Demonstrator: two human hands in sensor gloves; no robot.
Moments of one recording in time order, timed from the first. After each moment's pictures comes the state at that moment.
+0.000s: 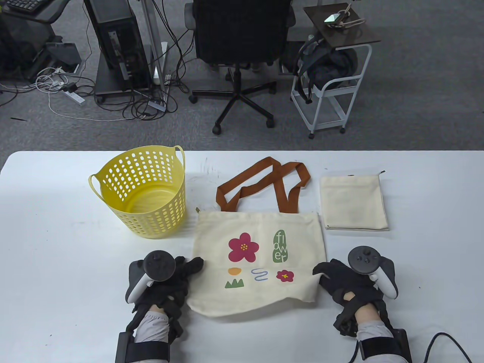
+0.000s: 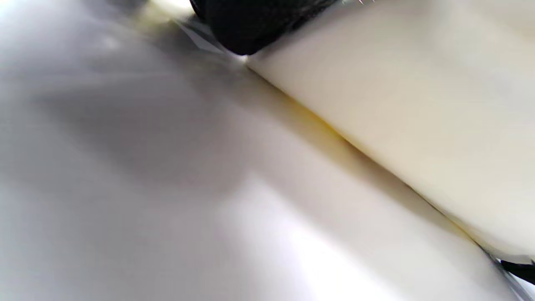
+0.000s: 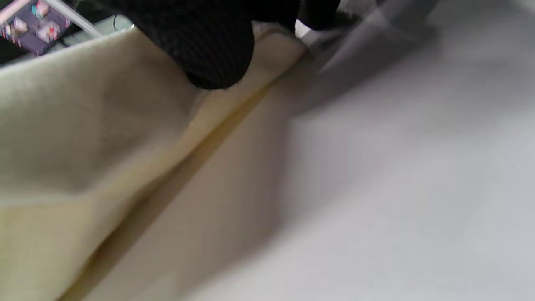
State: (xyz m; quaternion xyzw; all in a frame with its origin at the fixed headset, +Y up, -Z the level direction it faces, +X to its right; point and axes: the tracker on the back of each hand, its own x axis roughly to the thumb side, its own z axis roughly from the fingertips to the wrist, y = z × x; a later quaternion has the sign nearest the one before) left_hand -0.227 -0.769 -0.313 -0.20 -0.06 0.30 0.93; right_hand 0.253 -0.774 -0.310 -0.02 0.22 0.88 0.42
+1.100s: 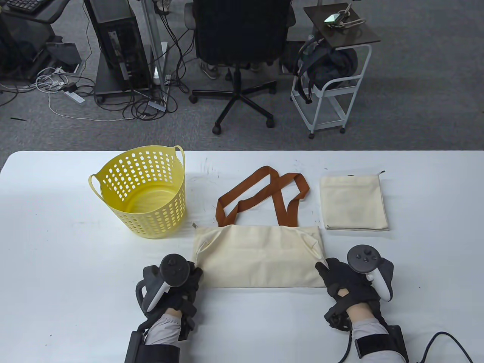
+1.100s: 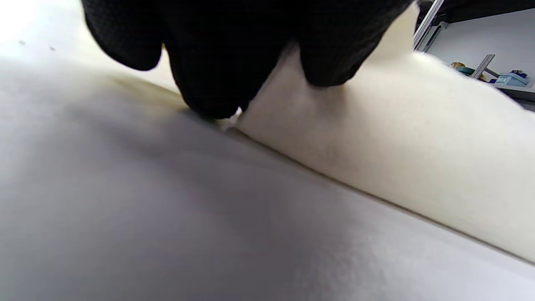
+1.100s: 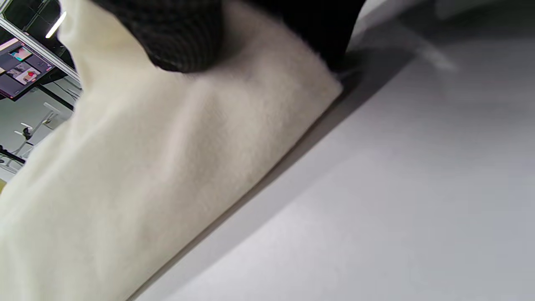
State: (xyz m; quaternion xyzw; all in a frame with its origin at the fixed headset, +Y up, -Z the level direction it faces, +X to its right) left_hand -0.197 -0.751 -0.301 -0.07 0.03 0.19 0.98; right_hand 0.241 -0.769 -0.314 -0.09 0.14 0.92 0.36
